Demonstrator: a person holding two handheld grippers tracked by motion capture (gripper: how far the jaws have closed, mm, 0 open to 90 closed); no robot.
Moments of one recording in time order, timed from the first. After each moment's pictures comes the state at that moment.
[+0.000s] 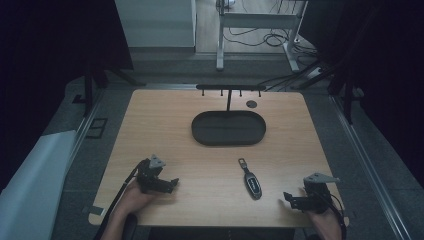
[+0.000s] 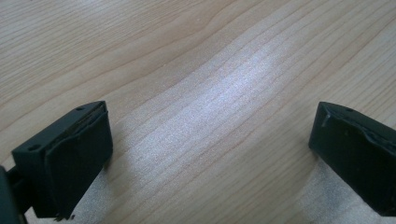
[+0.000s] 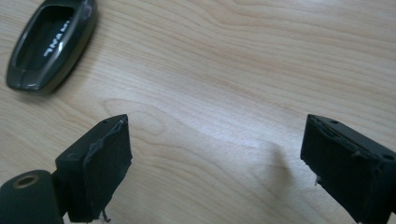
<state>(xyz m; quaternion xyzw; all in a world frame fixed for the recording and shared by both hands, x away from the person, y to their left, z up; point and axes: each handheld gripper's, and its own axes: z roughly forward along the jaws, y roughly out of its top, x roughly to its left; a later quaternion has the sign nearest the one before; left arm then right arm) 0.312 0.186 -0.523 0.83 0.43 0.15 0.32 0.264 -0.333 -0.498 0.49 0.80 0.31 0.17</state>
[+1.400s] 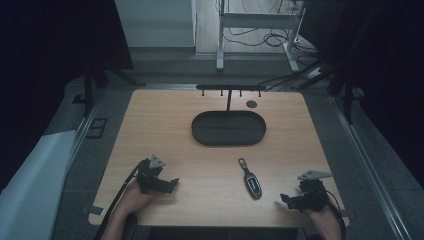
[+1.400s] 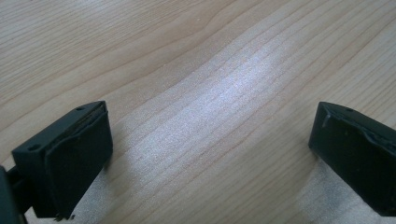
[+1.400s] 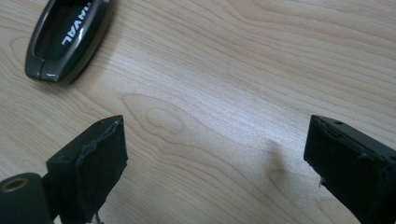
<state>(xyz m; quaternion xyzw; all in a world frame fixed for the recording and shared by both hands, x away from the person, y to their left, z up) 0.312 0.186 -0.523 0.83 0.43 0.15 0.32 0.270 -0.320 -0.490 0.47 0.82 0.28 0.14</state>
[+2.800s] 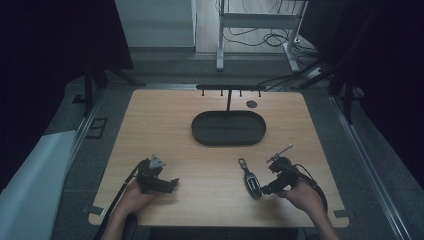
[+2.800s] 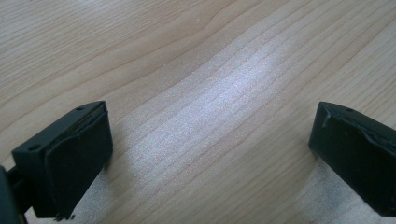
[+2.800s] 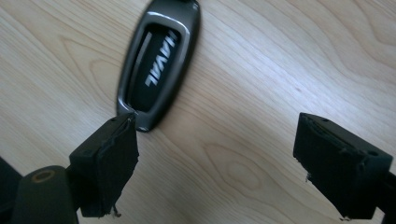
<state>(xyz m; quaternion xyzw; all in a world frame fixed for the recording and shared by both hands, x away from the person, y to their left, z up) 0.312 0.186 -0.523 0.83 0.43 0.15 0.32 0.324 -0.239 -0.453 0.43 0.89 0.15 0.02</state>
